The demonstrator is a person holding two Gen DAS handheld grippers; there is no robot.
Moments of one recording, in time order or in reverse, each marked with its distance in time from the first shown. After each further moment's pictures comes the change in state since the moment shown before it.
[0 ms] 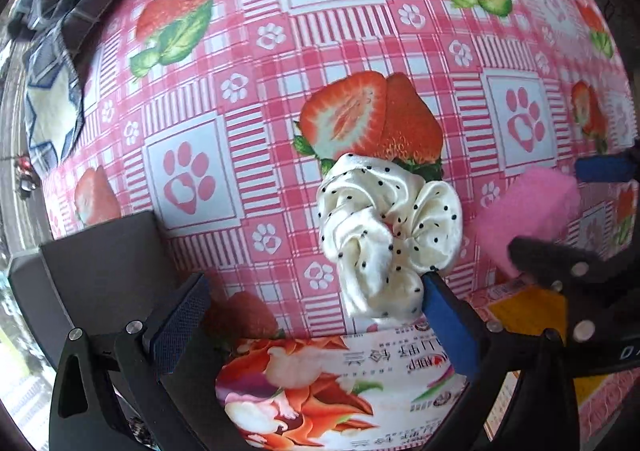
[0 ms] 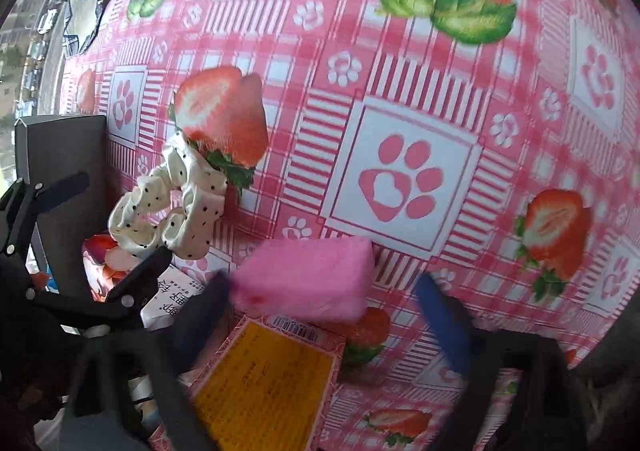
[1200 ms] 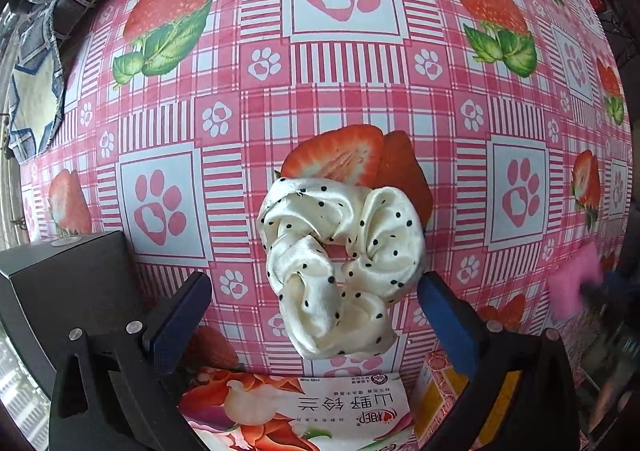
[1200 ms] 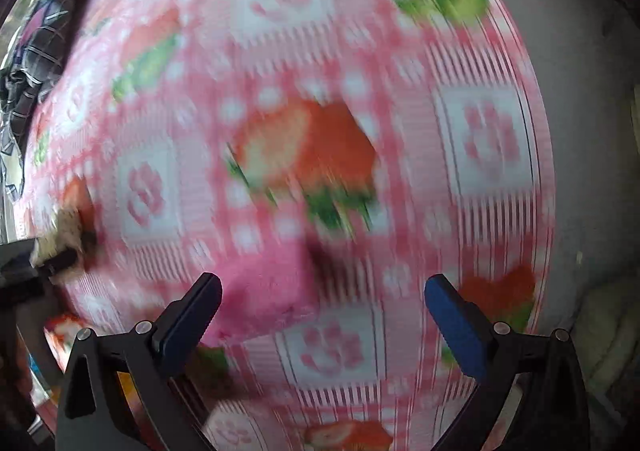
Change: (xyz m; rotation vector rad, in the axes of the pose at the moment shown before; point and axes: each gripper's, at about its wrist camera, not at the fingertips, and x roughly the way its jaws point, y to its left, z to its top) left arm 0.014 -0.001 0.033 -0.148 0.004 -0.084; right arm -0.009 -0.148 -0.108 0.461 -0.258 -0.069
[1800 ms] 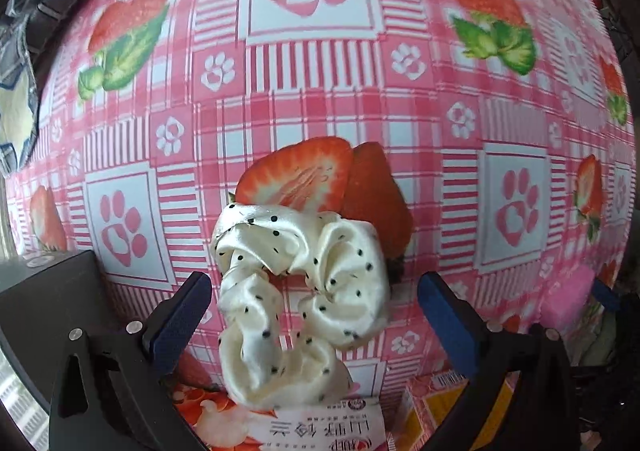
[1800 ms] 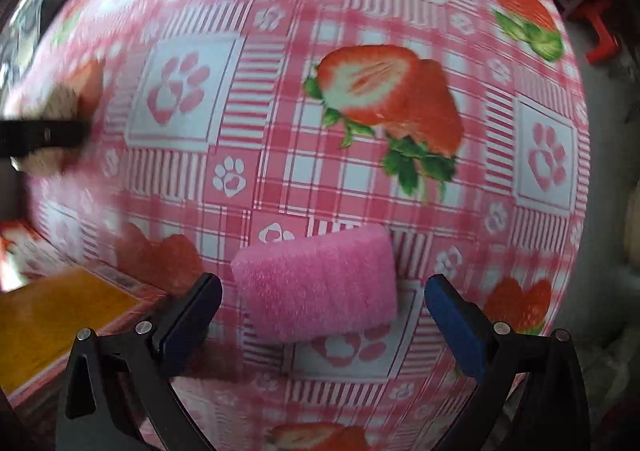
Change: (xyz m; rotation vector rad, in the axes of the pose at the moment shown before) left arm 0.020 -0.035 0.000 0.002 0.016 -0.003; right arm 0.026 0.067 -0.023 -0.326 -0.018 -0.126
